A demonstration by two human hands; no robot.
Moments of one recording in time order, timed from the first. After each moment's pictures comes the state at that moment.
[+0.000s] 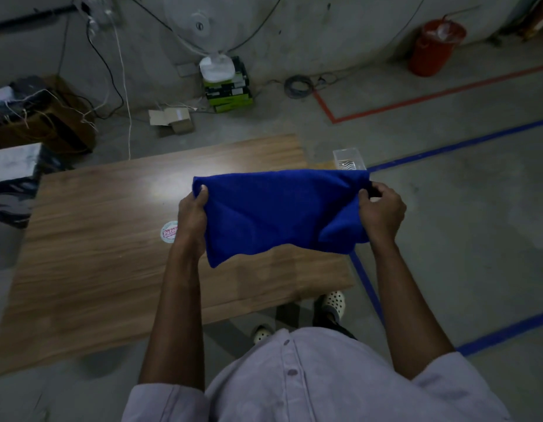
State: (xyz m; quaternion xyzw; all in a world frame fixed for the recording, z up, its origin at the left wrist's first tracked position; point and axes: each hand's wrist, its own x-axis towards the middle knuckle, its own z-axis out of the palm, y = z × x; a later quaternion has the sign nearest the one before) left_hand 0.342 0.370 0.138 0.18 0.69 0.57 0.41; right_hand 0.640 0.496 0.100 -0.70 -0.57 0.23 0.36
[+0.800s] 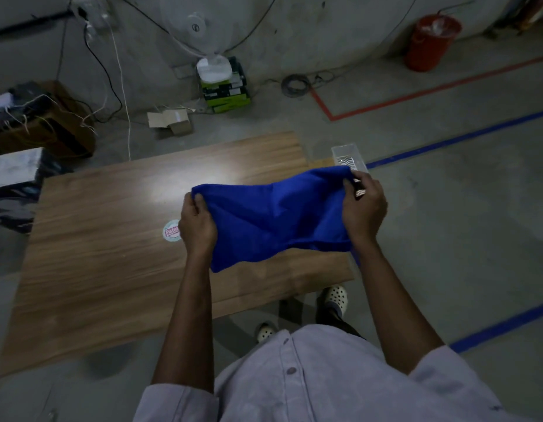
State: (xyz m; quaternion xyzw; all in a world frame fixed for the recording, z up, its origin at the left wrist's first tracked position) left_hand 0.351 0.358 0.101 0.27 0.80 0.50 0.19; right_hand 0.614 0.470 0.097 -0.63 -0.59 0.20 0.46
